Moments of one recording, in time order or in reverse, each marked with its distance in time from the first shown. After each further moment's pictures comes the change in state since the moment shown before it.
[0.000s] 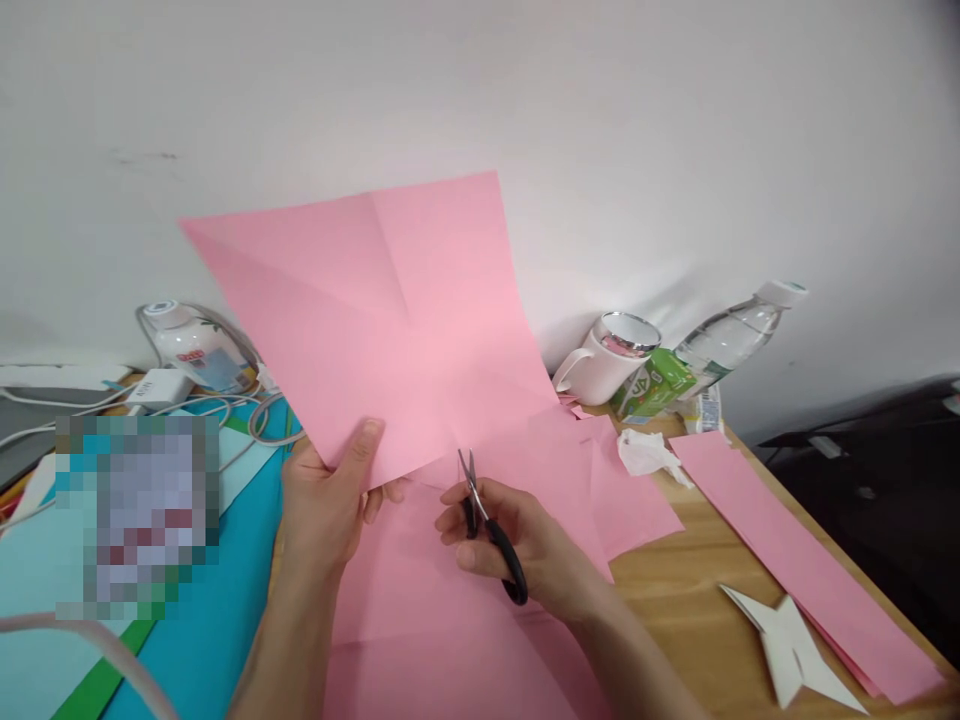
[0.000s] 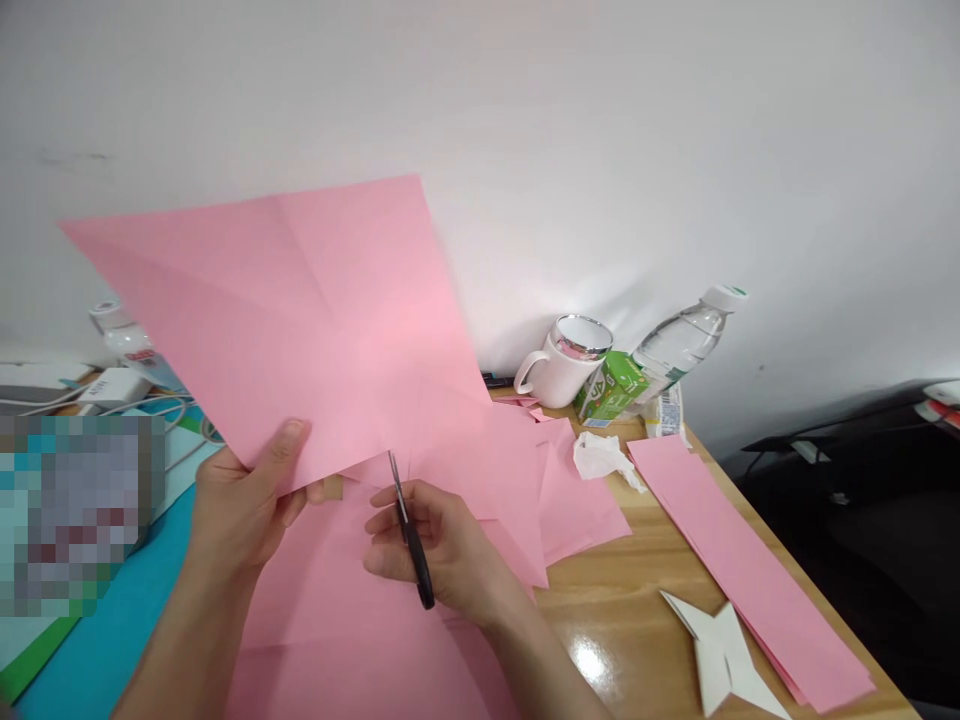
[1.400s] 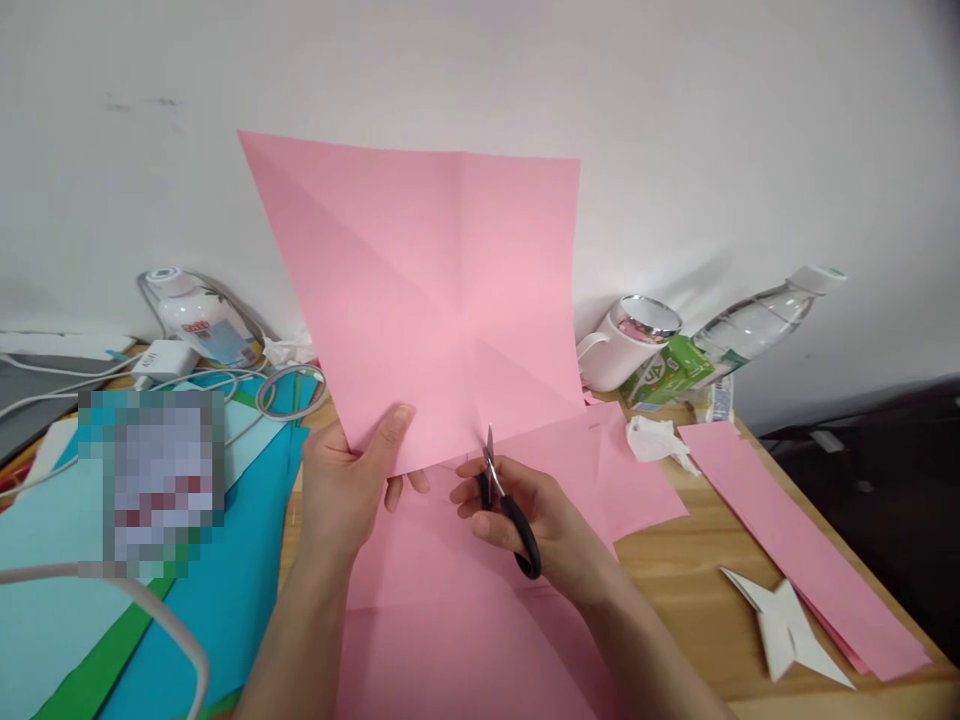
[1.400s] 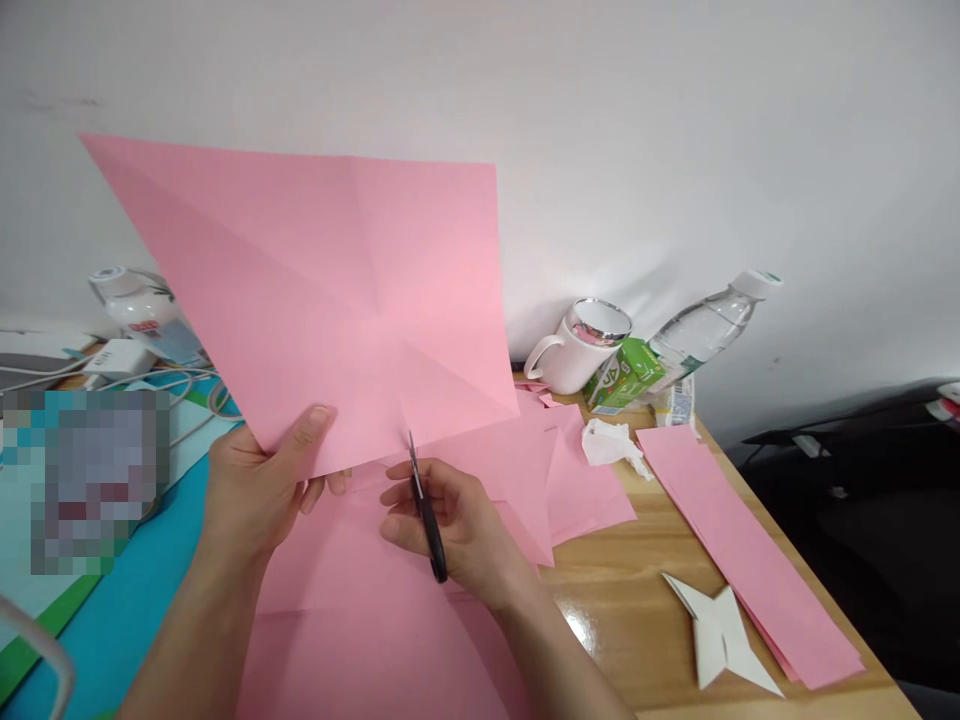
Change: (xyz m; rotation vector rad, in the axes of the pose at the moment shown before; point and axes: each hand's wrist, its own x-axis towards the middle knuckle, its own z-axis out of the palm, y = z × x) left_hand -0.012 0.004 -0.001 0.181 -0.109 0.056; right_hand -0.005 -0.004 0.000 -0.078 0.065 -0.030
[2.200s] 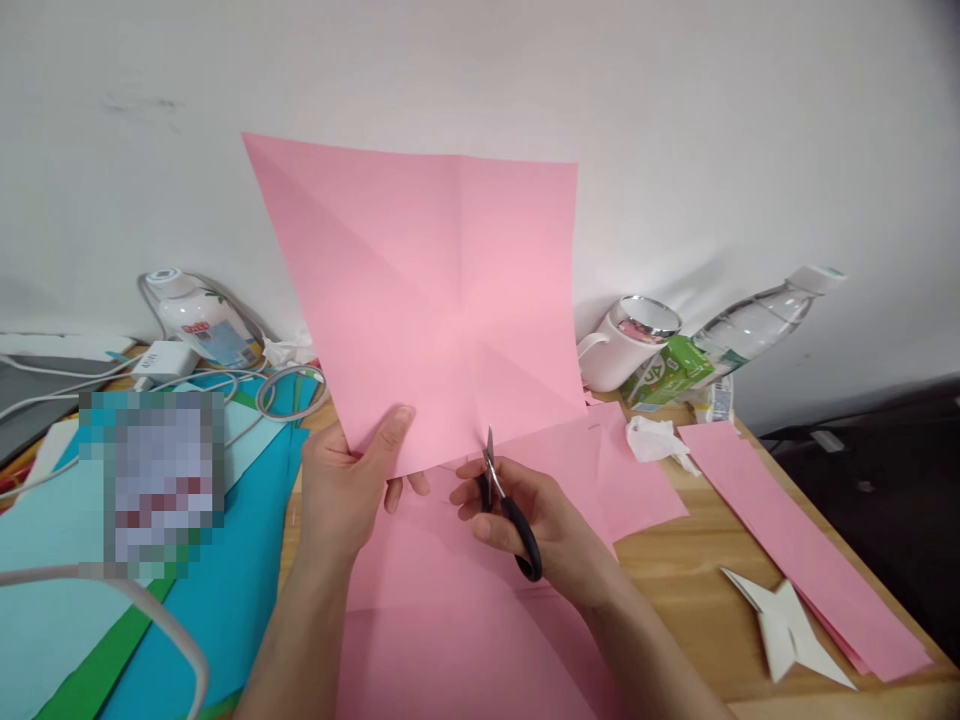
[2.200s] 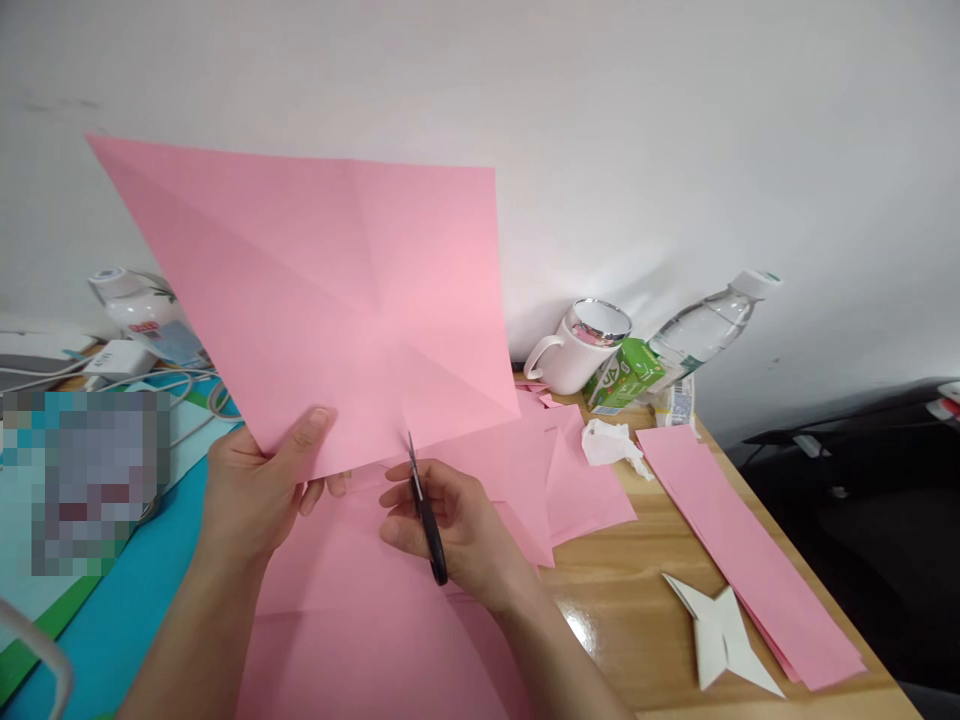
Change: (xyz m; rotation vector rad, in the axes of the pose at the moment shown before) left_hand -0.001 0.000 -0.002 0.001 -0.003 -0.010; right_hand -0.002 0.002 0.000 0.008 -0.010 -0.015
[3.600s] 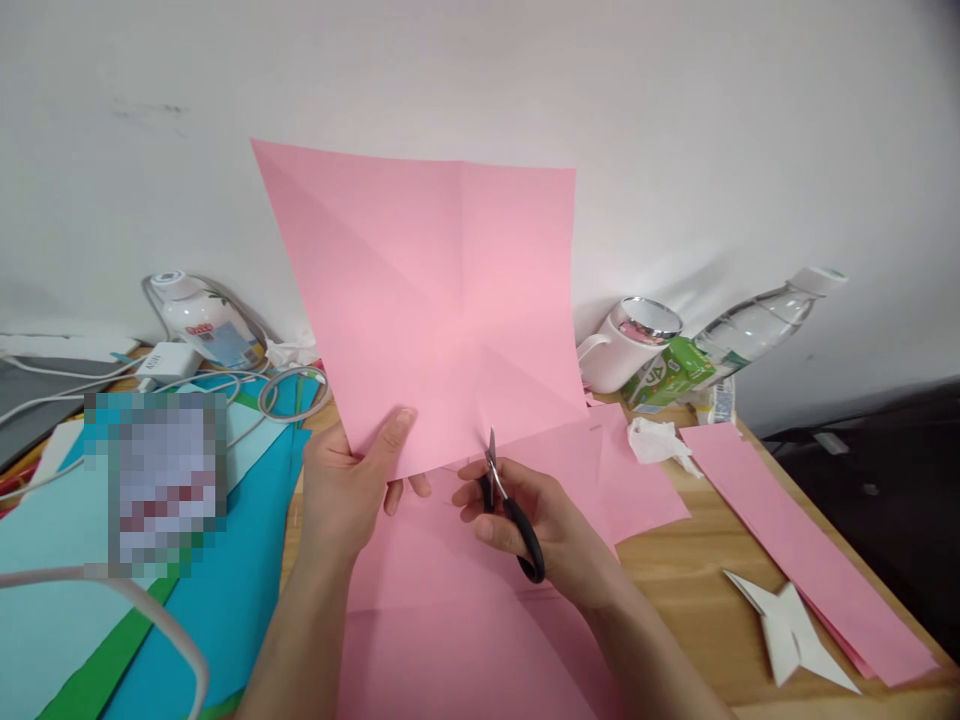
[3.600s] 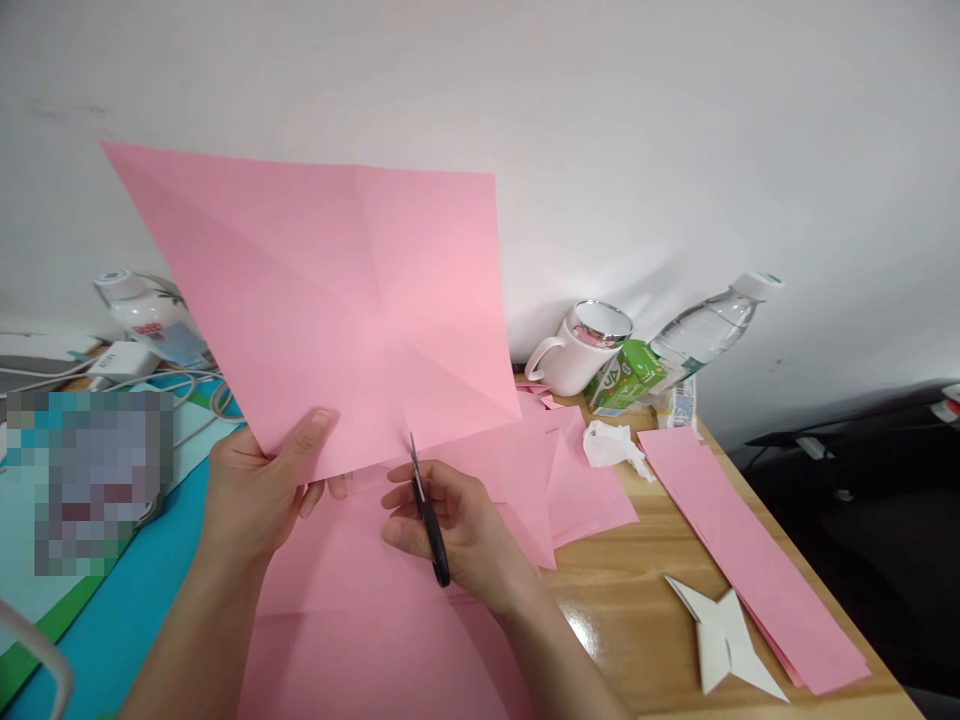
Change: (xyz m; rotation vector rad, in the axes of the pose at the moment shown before) left_hand -0.001 0.003 0.001 0.013 0.000 -0.024; right_hand 0.000 0.001 -0.001 0.005 -0.007 -0.004
